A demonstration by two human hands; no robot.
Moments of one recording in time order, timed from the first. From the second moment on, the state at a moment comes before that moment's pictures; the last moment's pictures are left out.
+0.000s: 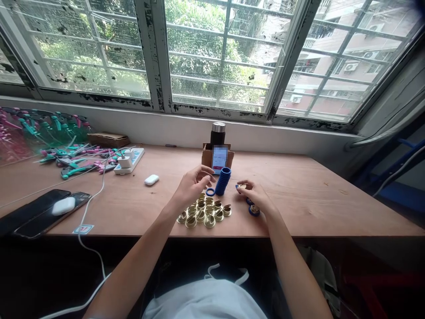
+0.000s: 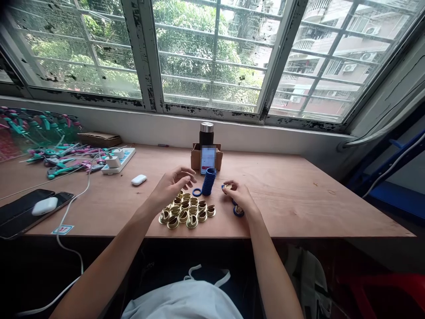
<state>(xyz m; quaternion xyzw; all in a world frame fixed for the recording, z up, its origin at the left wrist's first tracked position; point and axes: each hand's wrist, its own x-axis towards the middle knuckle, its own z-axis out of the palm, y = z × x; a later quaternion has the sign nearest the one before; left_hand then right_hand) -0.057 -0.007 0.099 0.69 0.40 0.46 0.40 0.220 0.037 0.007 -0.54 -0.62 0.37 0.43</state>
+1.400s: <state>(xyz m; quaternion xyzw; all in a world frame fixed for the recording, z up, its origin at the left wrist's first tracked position) -0.050 -0.021 0.097 0.81 0.32 0.37 0.33 0.147 -0.029 0.070 -0.31 -0.73 0.32 0.52</state>
